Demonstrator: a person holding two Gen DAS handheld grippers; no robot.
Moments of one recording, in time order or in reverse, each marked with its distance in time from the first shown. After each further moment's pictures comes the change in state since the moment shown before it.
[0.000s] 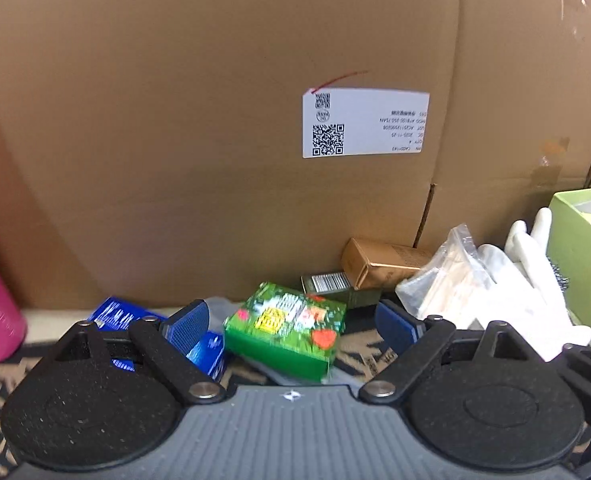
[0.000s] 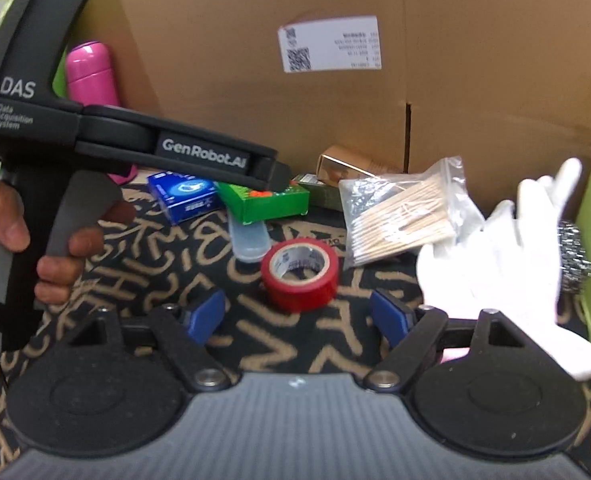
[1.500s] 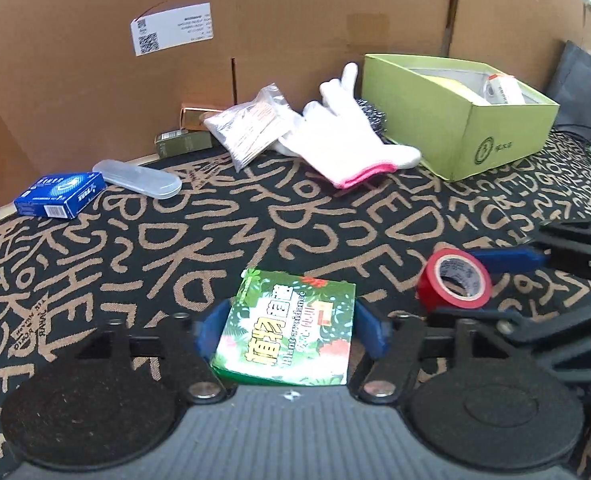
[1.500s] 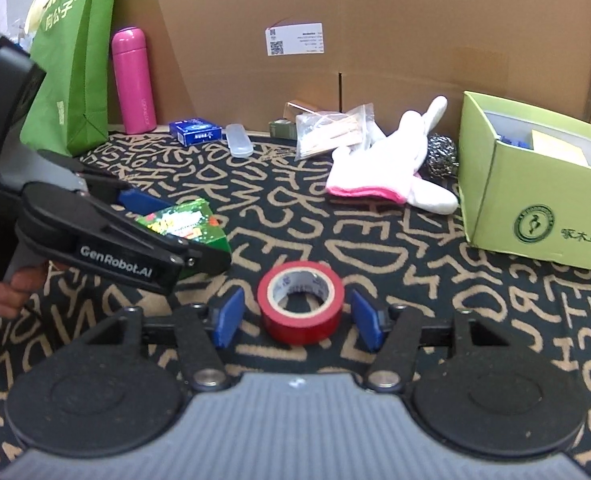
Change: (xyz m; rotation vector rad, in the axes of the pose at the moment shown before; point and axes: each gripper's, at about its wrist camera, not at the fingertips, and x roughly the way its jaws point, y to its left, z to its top) left arm -0.113 -0.090 -0.113 0.131 0.143 -0.151; right arm -0.137 -0.024 -0.104 -0.048 0.010 -0.043
